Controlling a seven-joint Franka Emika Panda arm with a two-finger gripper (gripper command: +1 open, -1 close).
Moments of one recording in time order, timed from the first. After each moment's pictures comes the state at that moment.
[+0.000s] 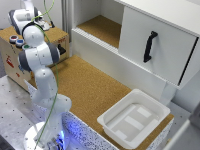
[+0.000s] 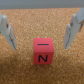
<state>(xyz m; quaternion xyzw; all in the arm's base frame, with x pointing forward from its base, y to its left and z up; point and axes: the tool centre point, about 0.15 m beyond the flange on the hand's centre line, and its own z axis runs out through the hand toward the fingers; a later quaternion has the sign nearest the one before) 0.278 0.516 0.452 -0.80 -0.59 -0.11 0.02</state>
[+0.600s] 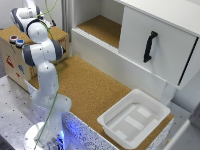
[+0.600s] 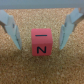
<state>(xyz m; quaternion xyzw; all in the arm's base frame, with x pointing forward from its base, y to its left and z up) 0.278 0.508 0.438 -0.81 -0.59 -0.07 0.01</state>
